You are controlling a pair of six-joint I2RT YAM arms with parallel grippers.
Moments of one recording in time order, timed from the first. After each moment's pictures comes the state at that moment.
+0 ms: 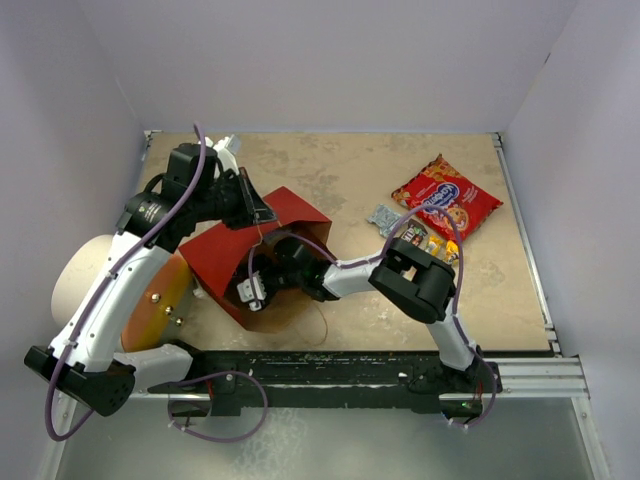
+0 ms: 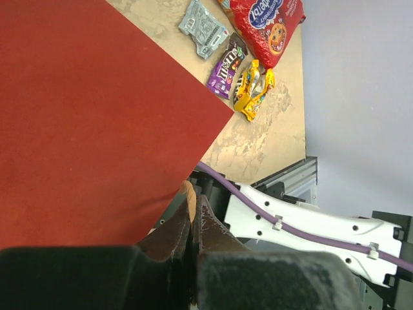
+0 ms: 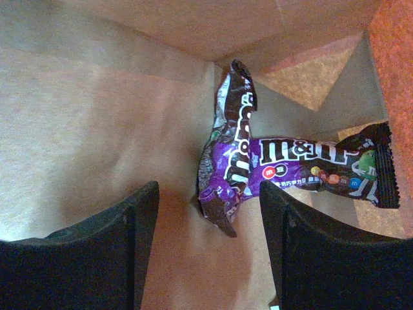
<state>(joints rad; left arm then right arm) -0.43 1.19 1.45 -0.90 0.30 -0.70 1.04 2.09 1.15 0.53 -0.51 -0.95</state>
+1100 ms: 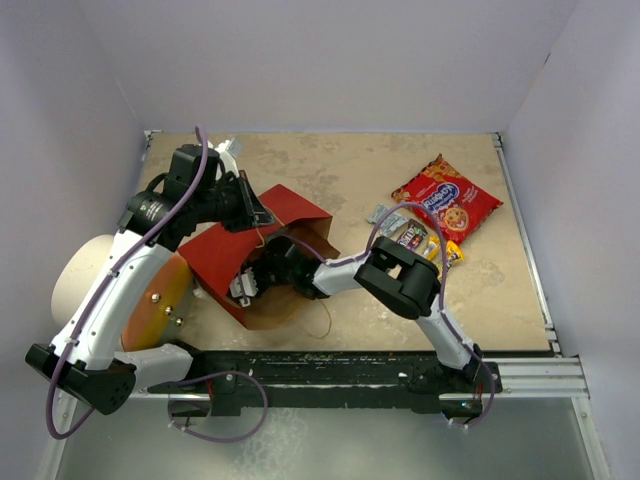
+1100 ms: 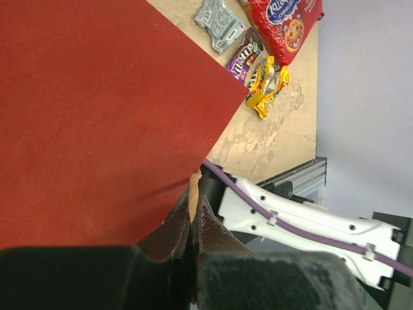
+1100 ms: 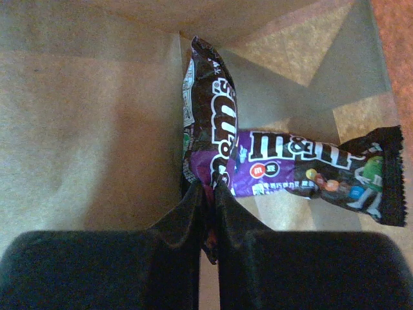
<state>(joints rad) -0.43 1.20 1.46 -0.95 0.28 -0.70 1.04 2.20 1.25 0.56 -0.41 -0.97</state>
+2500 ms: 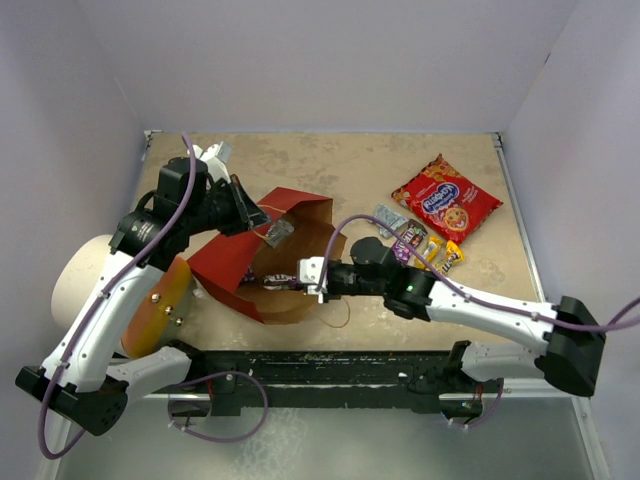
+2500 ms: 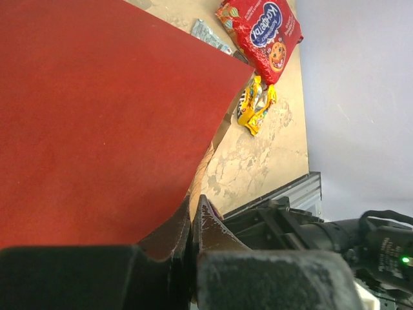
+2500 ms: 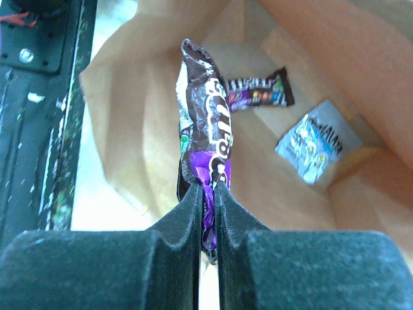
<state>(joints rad) -0.43 1.08 1.33 -0.81 0.25 -0.71 1.04 1.20 0.80 0.06 -0.32 -0.52</state>
